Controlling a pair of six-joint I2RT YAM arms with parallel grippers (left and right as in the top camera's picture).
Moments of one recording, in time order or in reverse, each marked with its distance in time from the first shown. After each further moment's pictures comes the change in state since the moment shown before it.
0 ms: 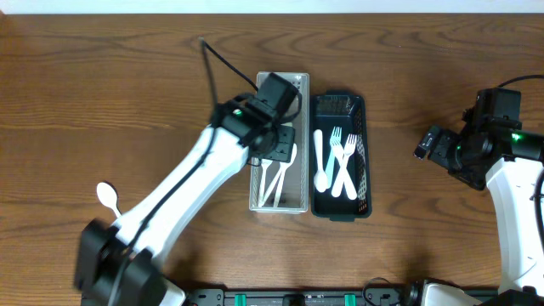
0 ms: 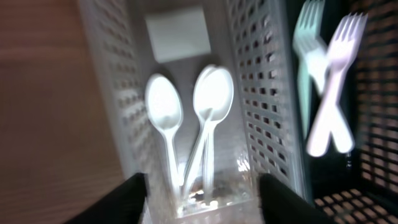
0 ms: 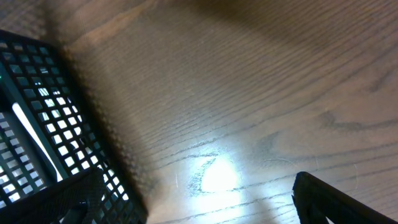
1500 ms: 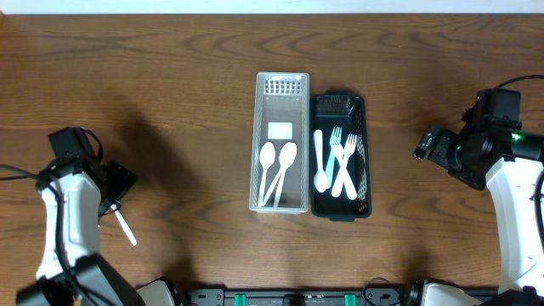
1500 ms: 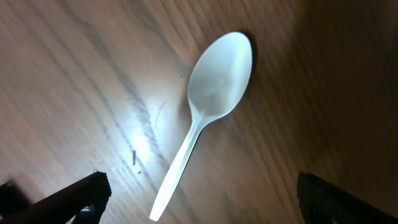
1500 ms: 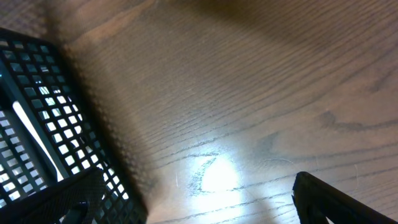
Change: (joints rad) left arm 1.058 -0.182 -0.519 0.134 -0.165 -0.137; right arm 0.000 0.000 0.000 -0.001 -0.003 -0.007
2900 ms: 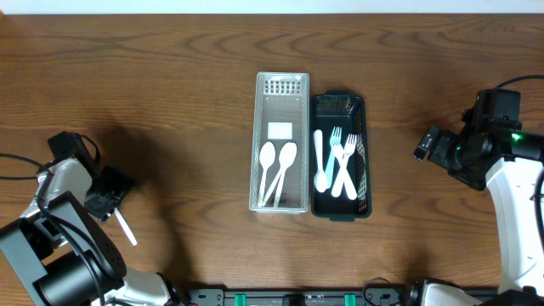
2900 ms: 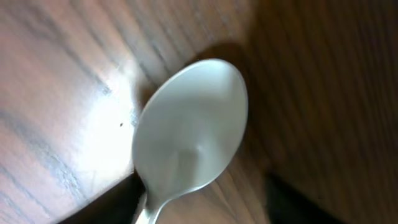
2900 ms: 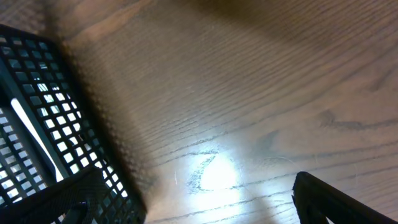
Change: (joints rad) left arm 0.085 0.273 0.009 0.162 0.151 0.077; right arm 0.000 0.000 0.000 -0.007 0.000 -0.005
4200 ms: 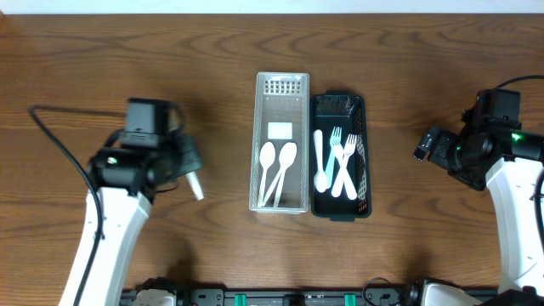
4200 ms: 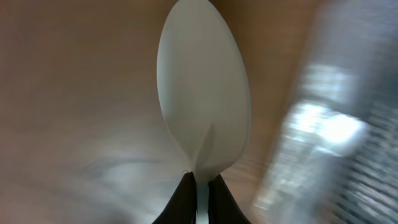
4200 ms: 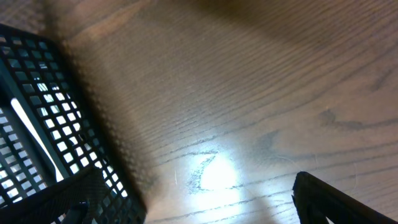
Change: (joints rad) left arm -0.722 -0.512 0.236 -0.325 0.031 -0.018; right arm 0.000 0.000 0.000 -0.001 0.000 0.000
